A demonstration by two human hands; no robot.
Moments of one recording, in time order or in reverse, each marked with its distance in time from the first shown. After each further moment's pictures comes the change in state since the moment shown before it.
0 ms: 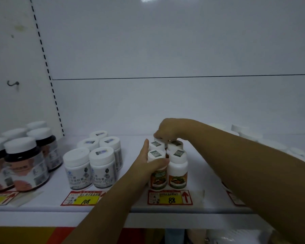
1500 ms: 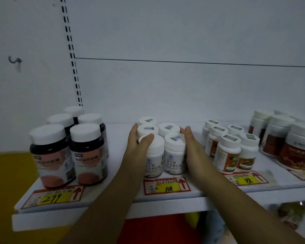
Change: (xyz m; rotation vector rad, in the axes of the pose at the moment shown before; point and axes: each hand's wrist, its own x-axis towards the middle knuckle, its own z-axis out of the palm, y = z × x) left_hand -0.051 0.021 -0.156 -0.117 0.229 0.074; right_hand -0.039 -0.127 0.133 1.229 0.358 0.014
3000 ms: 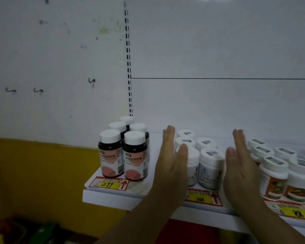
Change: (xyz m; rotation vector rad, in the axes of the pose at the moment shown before) left_hand -0.053 0.026 0.011 0.414 0.174 0.417; right_hand -0.020 -0.007 -0.003 -0.309 0.337 -0.495
